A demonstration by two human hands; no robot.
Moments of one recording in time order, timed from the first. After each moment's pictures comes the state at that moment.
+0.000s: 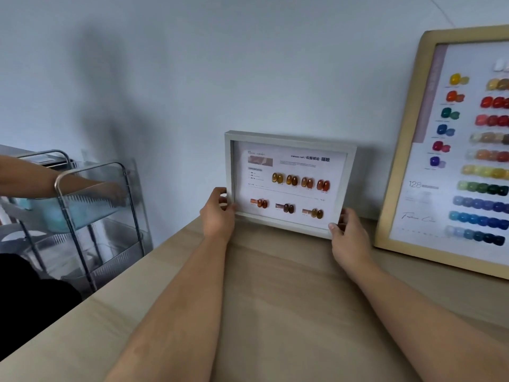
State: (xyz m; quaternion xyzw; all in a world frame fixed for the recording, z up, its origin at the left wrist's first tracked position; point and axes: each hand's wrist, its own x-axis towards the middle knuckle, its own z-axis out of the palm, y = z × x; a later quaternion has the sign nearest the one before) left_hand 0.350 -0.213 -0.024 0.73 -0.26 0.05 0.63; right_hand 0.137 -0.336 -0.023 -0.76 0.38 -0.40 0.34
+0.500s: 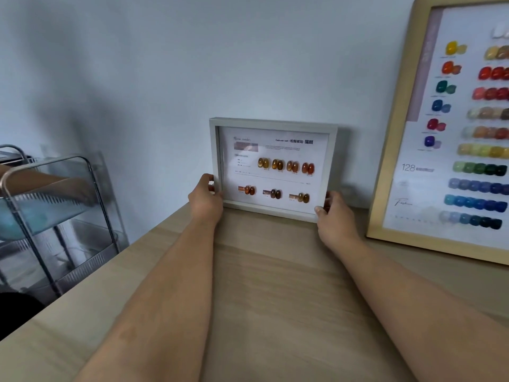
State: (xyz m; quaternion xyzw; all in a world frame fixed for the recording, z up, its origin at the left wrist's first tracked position) left_hand 0.380 -0.260 -0.028 0.76 -0.28 0.03 0.58; right_hand 0.163 -0.372 -0.027 -0.76 0.43 -0.37 0.32
